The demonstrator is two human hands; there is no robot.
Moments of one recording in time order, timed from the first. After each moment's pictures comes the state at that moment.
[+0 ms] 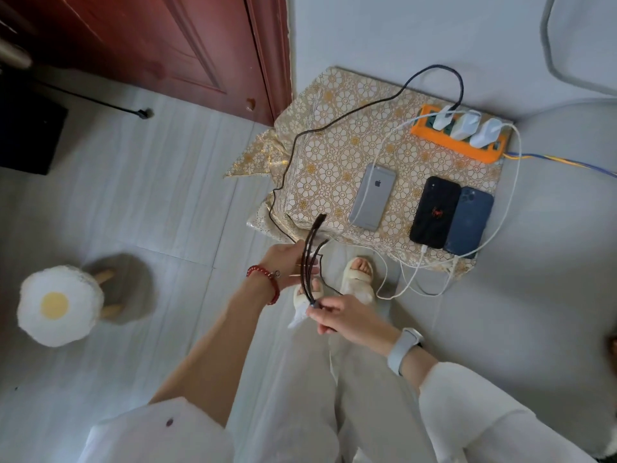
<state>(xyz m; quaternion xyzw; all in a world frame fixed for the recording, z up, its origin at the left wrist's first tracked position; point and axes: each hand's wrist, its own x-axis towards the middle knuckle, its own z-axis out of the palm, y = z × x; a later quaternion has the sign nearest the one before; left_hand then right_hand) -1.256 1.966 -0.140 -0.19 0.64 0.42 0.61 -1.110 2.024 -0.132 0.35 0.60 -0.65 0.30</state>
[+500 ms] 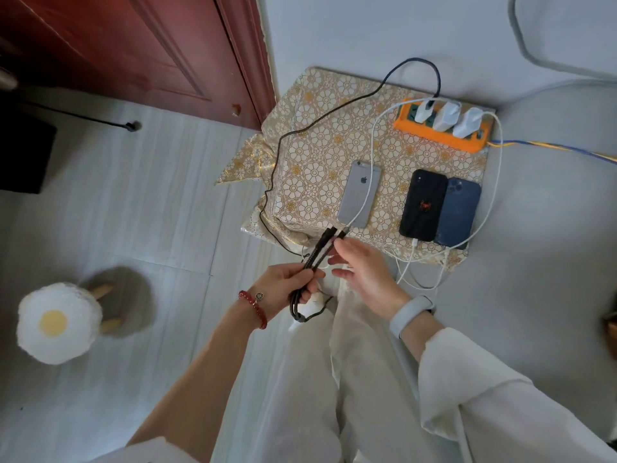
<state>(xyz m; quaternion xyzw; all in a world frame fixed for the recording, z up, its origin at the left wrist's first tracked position) -1.231 1.947 -0.134 -0.01 0.58 0.45 0.68 -1.127 2.072 -0.136 0.53 0.42 -0.74 0.03</state>
